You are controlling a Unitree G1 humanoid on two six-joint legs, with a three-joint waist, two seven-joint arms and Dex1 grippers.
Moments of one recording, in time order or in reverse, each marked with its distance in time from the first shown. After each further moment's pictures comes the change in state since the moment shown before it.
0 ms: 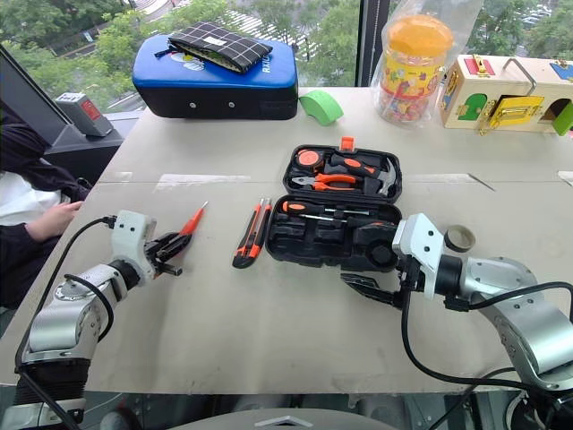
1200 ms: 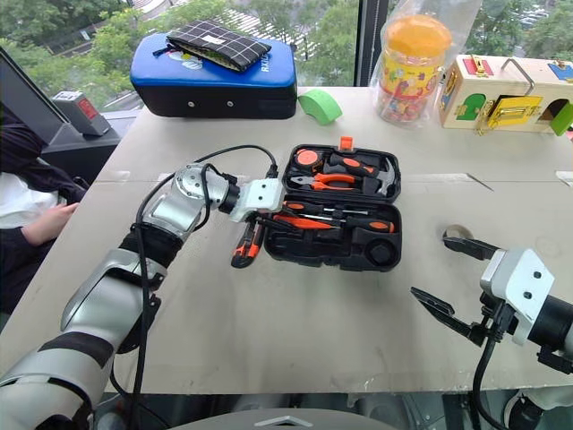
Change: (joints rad) left arm -0.867 -0.094 -0.667 0.737 0.402 -0.708 -0.792; right arm 0.497 -0.056 -0.563 -0.186 0.050 -0.111 0.046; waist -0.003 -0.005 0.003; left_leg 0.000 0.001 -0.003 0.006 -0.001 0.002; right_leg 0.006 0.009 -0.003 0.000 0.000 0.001
